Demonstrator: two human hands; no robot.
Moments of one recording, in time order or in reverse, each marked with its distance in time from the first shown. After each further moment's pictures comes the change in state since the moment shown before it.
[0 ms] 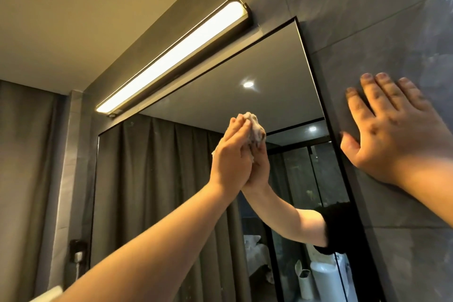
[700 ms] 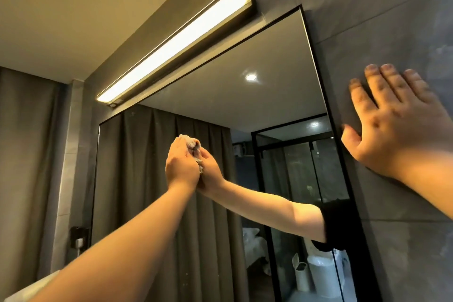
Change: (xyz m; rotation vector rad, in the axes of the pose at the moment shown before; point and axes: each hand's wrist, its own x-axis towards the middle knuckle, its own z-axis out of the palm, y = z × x) left_hand 0.003 0.058 -0.104 1.620 0.307 -0.151; right_hand 0.000 -0.001 0.001 0.009 0.031 -0.003
